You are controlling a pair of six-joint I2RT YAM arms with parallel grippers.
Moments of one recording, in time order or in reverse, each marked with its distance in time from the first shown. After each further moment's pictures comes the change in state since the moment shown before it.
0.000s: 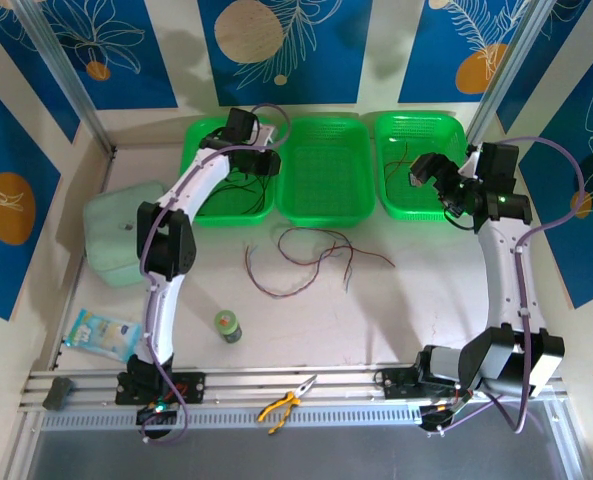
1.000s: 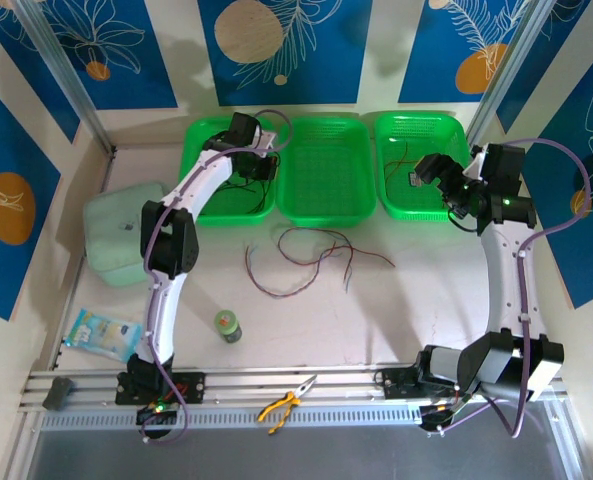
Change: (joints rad) left arm -0.002 0.039 0.010 -0.030 -0.013 0.015; right arm -0.025 -0.019 0.000 -0.015 -0.008 -0.011
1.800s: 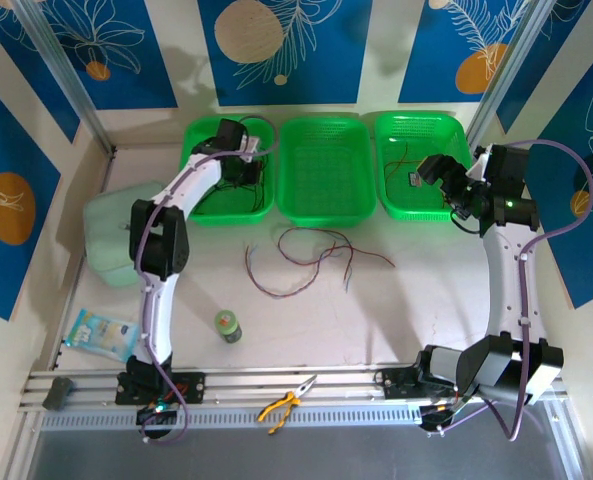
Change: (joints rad) left arm 0.072 -0.072 -0.169 0.060 -0.082 -0.049; right arm -0.016 -0.014 0.000 -0.016 -0.003 -0.015
